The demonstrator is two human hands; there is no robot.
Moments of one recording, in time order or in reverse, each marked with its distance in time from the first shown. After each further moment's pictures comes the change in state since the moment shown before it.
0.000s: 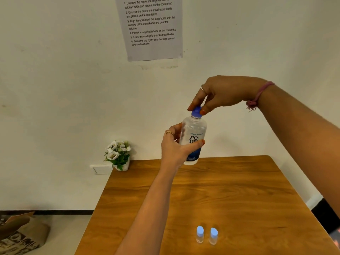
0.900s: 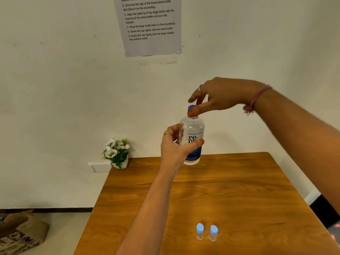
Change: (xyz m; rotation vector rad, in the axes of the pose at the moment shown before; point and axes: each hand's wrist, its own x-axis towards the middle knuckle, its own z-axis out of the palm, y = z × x) left_hand -0.001 -0.009 0.000 -0.067 0.006 -0.042; right_hand 0.004 -0.007 0.012 -0.161 0.027 0.090
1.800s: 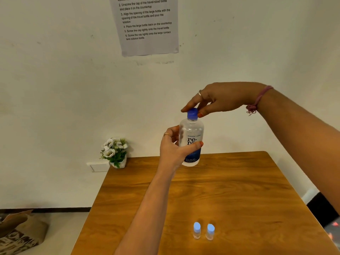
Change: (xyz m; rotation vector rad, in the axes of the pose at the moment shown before) left_hand -0.004 -0.002 0.005 0.015 -0.035 -0.019; right_hand -0.009 0.015 0.007 0.194 -0.100 -0.162
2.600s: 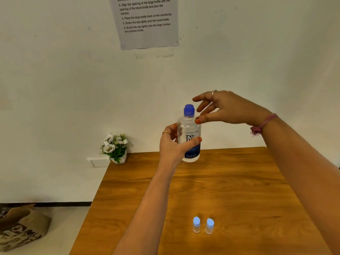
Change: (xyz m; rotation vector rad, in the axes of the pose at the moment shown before) left_hand 0.001 -0.010 0.003 -0.042 0.037 -0.026; right_hand -0.010 0.017 0.051 0.320 0.345 0.167
